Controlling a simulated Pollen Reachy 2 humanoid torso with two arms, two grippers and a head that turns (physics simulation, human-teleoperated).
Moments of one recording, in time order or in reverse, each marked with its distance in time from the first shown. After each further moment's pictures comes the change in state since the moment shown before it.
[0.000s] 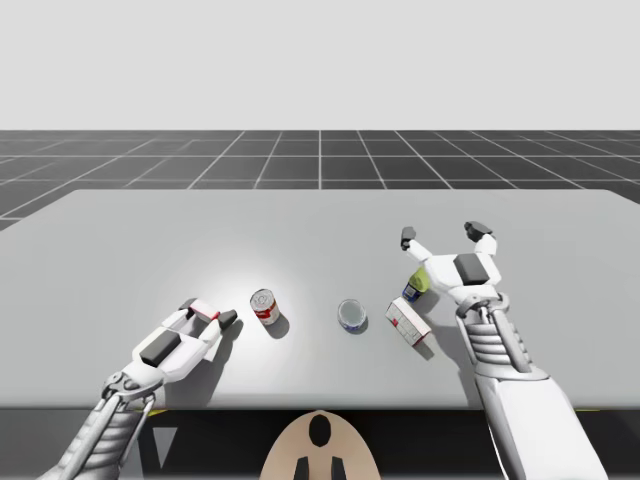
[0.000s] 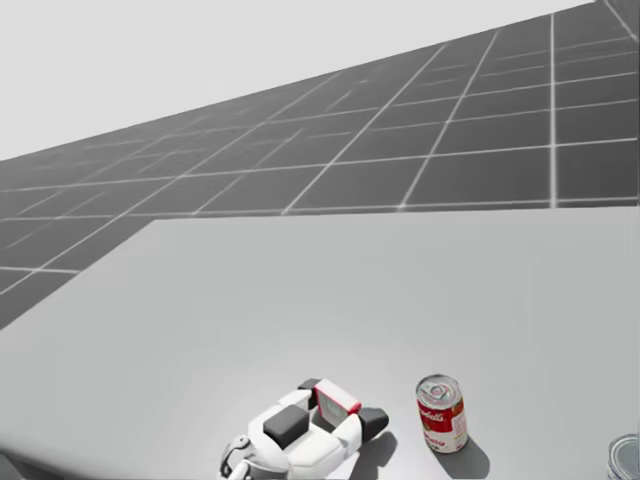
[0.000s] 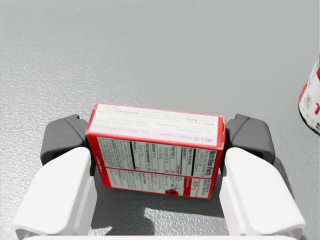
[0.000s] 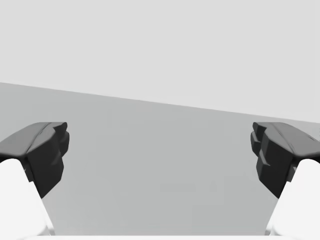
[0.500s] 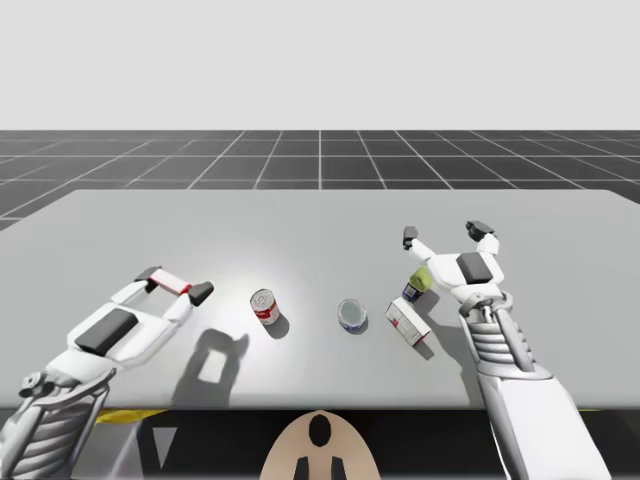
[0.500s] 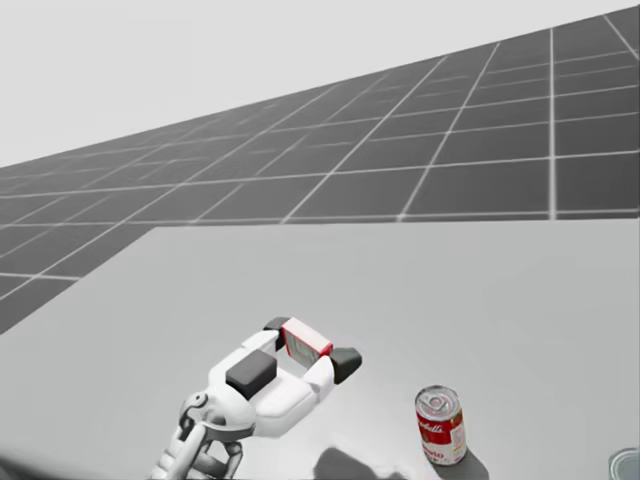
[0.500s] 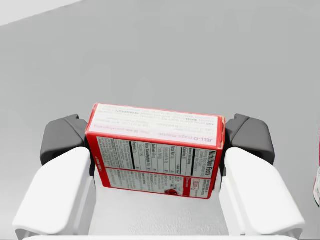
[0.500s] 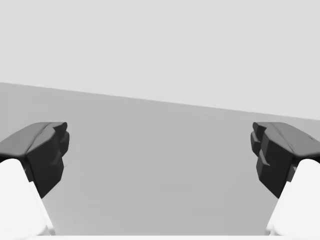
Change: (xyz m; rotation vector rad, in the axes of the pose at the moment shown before) left arm 0.082 0.008 0.036 0.087 -0.139 -0.124; right arm 0.001 -0.005 -0.001 0.006 0.007 -0.013
